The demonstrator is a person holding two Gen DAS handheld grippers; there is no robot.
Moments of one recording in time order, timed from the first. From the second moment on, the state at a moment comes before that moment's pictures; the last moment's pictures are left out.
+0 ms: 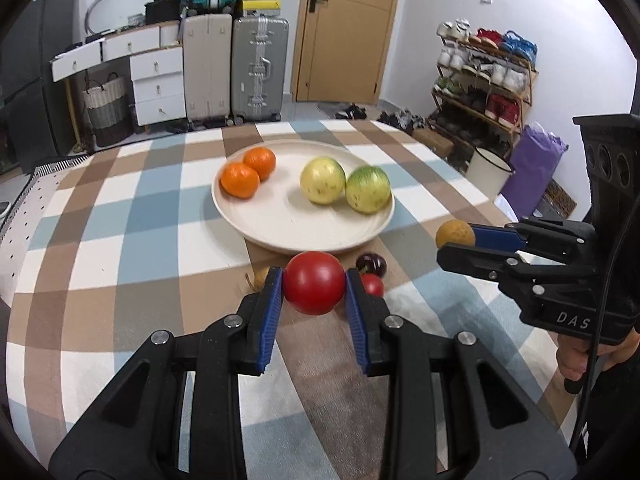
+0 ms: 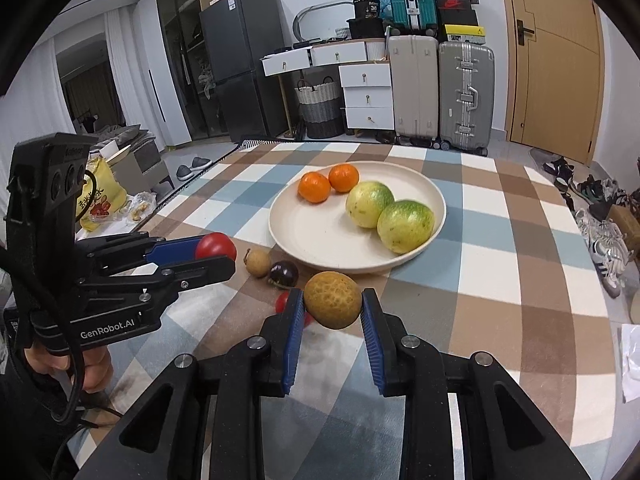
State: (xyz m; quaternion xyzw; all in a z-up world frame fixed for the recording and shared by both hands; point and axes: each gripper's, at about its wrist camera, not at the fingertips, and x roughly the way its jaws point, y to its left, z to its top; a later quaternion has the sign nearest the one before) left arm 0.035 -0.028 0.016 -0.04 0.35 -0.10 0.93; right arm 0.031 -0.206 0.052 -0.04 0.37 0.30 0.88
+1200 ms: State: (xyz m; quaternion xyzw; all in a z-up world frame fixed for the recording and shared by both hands) left arm 0.112 -0.017 0.020 -0.04 0.33 -0.07 0.94; right arm 0.112 -0.187 0.048 -0.04 0.34 0.32 0.88
